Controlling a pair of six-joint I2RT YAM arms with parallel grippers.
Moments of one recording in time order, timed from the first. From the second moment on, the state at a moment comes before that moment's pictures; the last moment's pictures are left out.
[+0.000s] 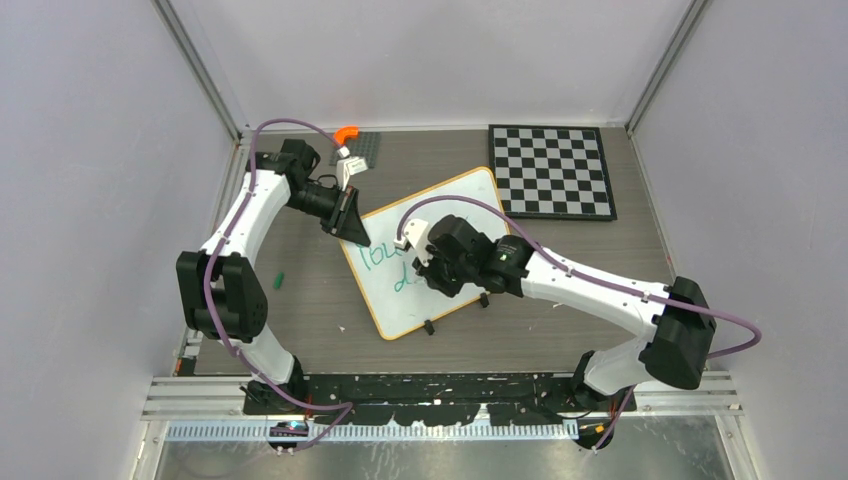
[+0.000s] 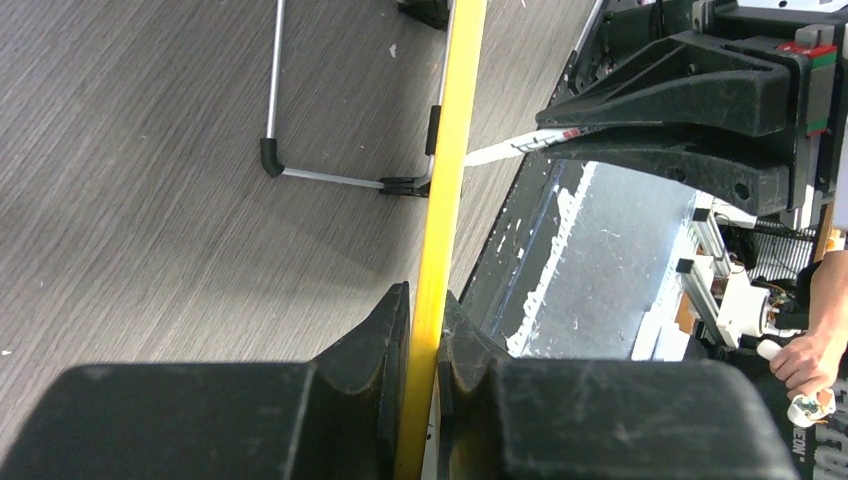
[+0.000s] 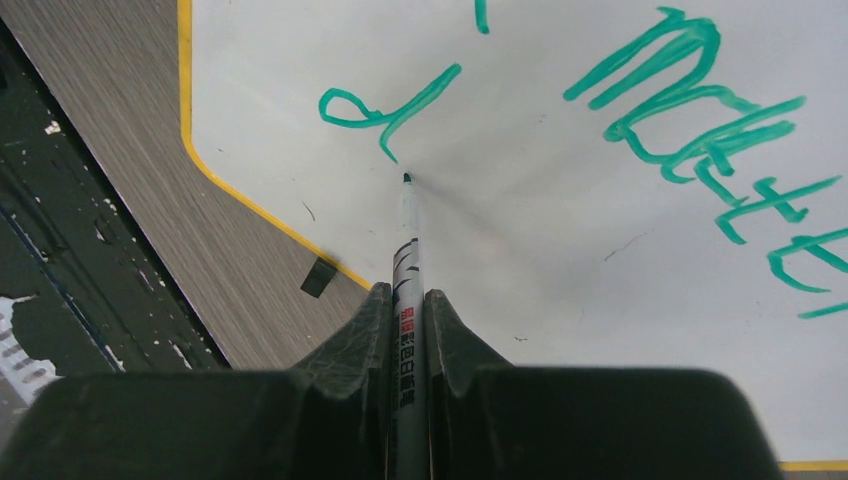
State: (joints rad) left arm -0.12 1.67 1.49 -1.24 0.96 0.49; right arm 1.00 1.43 1.16 -0.54 -0.01 -0.09
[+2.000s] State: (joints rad) left arm -0.12 1.67 1.49 -1.24 0.96 0.49; right arm 1.00 1.47 1.22 -0.58 0.01 -0.13
